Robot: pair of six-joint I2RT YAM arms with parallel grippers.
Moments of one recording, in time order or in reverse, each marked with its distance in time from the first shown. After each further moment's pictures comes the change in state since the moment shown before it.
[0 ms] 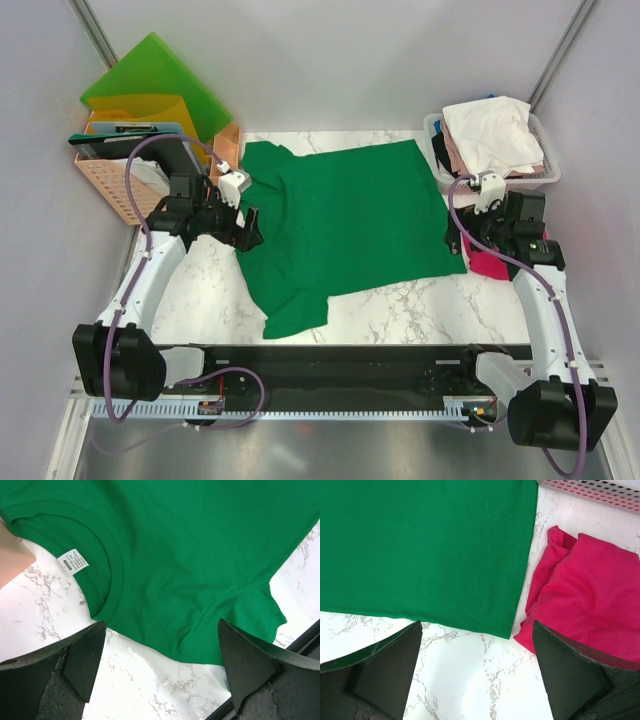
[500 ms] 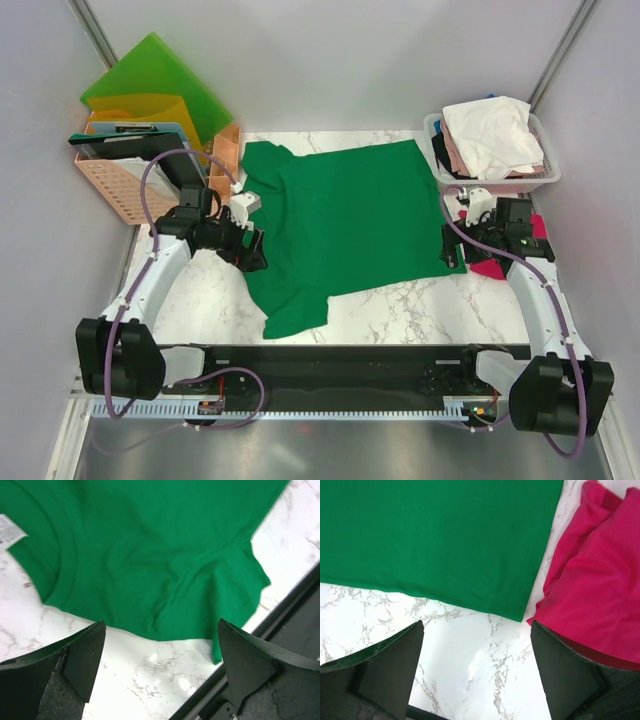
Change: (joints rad) left arm -0.024 0.010 -0.079 -0.090 0.056 0.076; right arm 0.000 0.066 -0.072 -0.023 -0.008 -0.056
